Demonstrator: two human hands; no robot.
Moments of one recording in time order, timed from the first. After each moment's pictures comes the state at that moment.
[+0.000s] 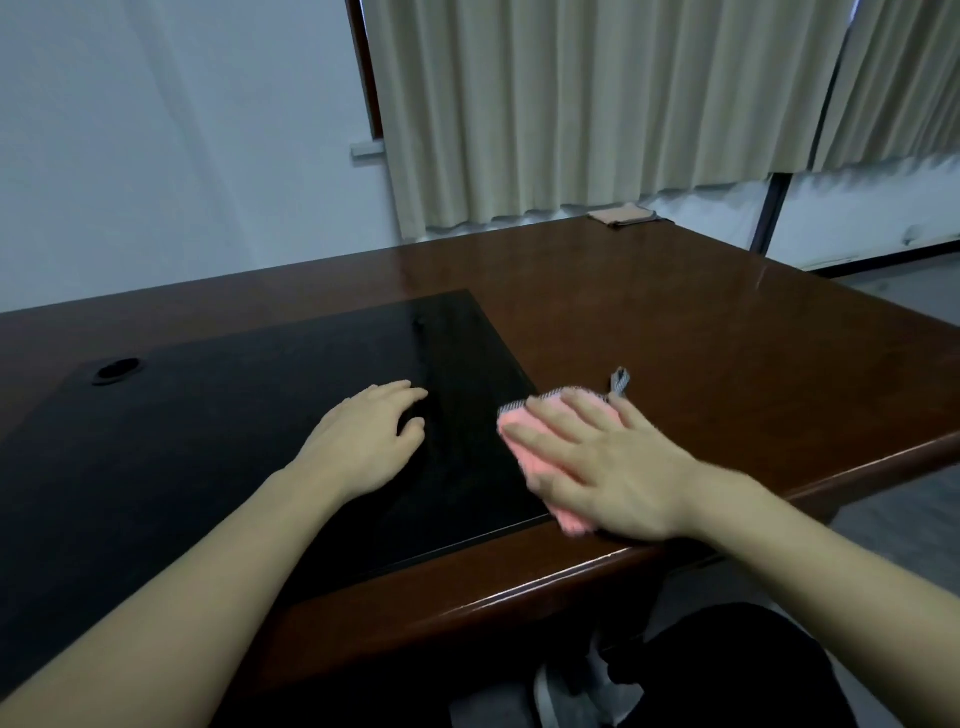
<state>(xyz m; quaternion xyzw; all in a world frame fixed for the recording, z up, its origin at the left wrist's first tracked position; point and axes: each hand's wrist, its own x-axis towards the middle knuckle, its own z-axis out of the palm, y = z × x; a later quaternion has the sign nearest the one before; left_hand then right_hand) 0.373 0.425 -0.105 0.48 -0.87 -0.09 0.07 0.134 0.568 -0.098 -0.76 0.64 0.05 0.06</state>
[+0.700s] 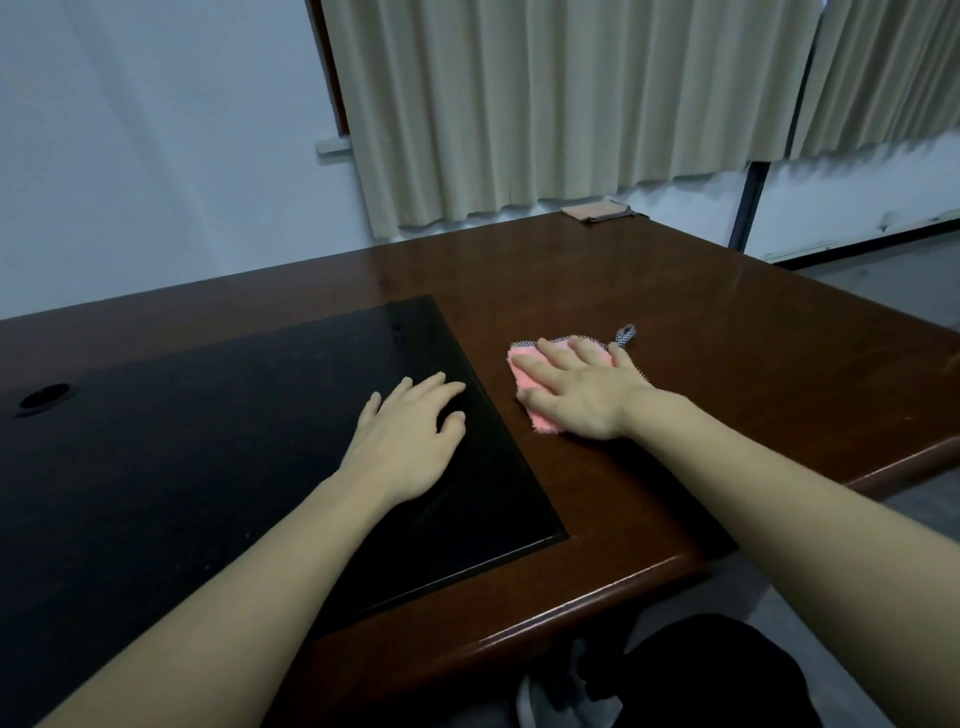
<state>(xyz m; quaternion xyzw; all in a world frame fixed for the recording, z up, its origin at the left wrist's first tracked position) 0.285 0.426 -0.113 0.47 -0.87 -0.13 0.10 0.061 0.472 -0.101 -0.67 0.74 0.04 0.09</state>
